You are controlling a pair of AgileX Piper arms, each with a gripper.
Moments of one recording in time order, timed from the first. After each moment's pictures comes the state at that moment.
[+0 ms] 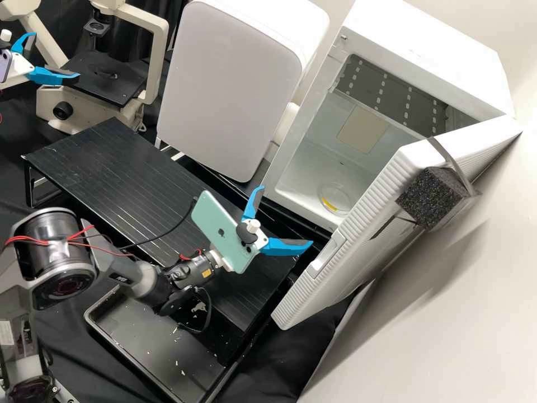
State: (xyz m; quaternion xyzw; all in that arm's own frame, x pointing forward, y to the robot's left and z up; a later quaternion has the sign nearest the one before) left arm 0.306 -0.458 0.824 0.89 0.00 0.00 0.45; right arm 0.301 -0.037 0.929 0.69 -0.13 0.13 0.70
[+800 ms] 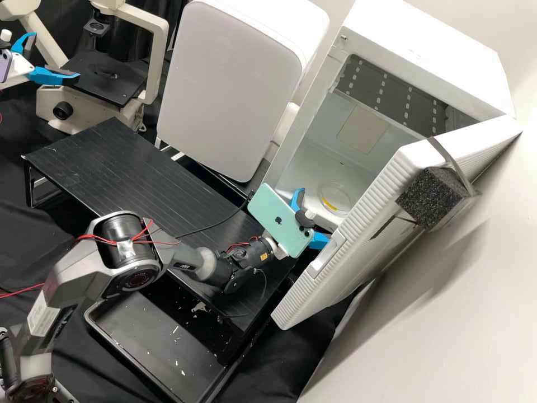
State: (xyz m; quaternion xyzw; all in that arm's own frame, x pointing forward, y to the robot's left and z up) left arm 0.306 -0.458 0.824 0.89 0.00 0.00 0.45; right arm 0.397 -0.072 0.962 0.69 -0.13 0.06 0.71
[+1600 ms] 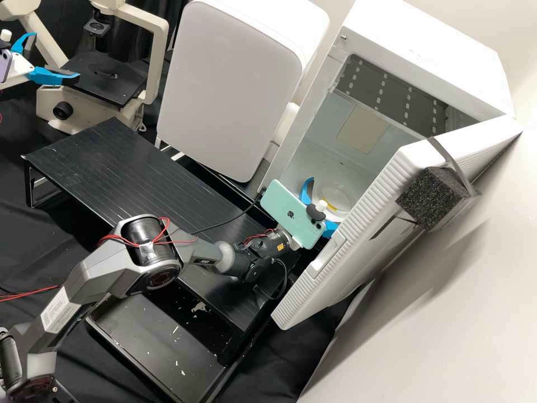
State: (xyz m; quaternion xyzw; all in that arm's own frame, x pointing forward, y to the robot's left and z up) left arm 0.306 -0.458 0.824 0.89 0.00 0.00 0.45; right arm 0.444 -0.082 0.964 0.69 -0.11 0.05 0.71
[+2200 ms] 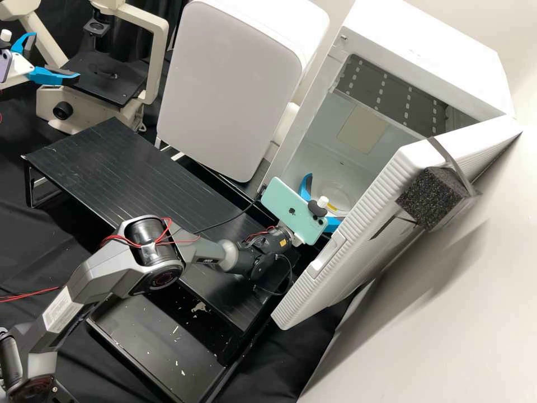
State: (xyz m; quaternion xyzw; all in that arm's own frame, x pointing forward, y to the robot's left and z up) left arm 0.306 -0.458 0.824 0.89 0.00 0.00 0.45; right arm 0.449 -0.079 0.964 0.69 -0.09 0.03 0.72
